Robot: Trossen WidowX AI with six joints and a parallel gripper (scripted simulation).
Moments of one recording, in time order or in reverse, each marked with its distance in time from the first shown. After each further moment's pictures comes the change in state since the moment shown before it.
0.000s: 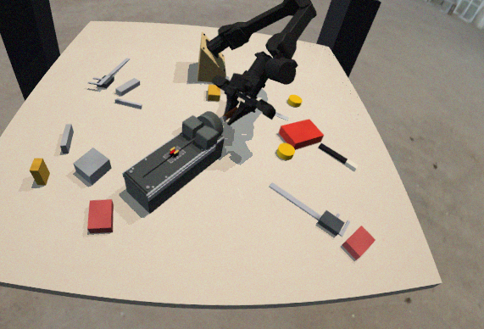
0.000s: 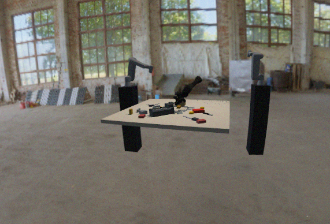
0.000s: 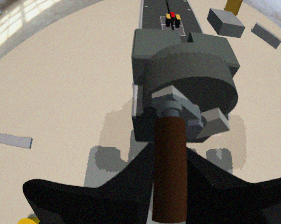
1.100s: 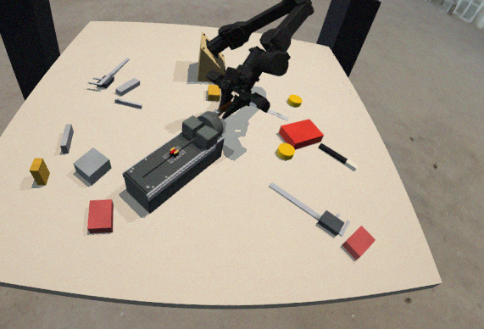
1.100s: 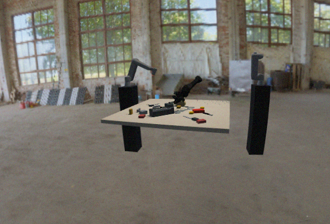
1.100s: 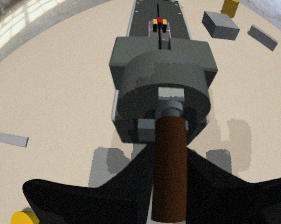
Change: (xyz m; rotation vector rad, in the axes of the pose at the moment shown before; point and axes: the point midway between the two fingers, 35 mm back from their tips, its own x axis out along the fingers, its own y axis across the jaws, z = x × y) arm -0.005 -0.021 0.005 -0.005 -0.008 0.015
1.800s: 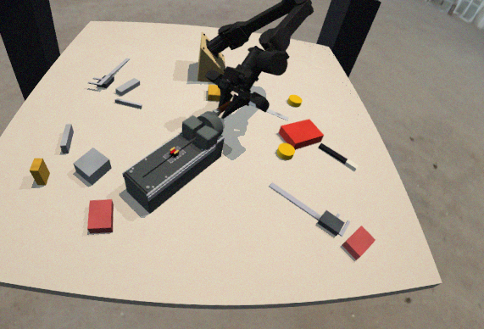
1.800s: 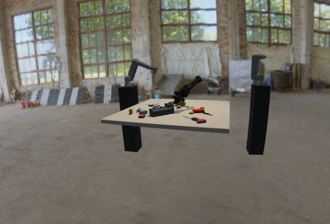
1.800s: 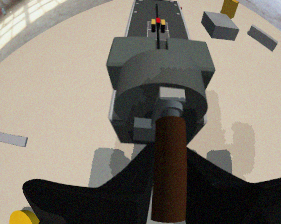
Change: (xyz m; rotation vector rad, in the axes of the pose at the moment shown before) arm 0.000 -0.003 0.000 0.000 -0.003 0.002
